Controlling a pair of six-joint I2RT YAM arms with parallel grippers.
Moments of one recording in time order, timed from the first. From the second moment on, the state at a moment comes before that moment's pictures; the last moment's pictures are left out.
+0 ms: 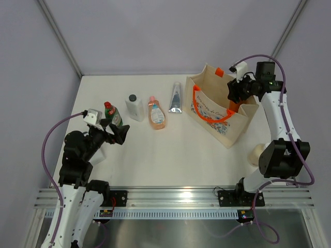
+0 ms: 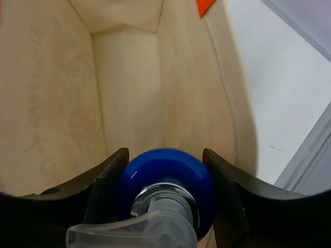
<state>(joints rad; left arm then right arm) -0.13 0.46 0.65 -0.27 0.36 -0.16 -0.08 1.57 1.55 -0.74 -0.48 -0.59</state>
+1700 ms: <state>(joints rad) -0.63 1.36 1.06 -0.46 -0.68 -0.77 0.05 1.11 1.39 -0.62 -0.84 -0.23</state>
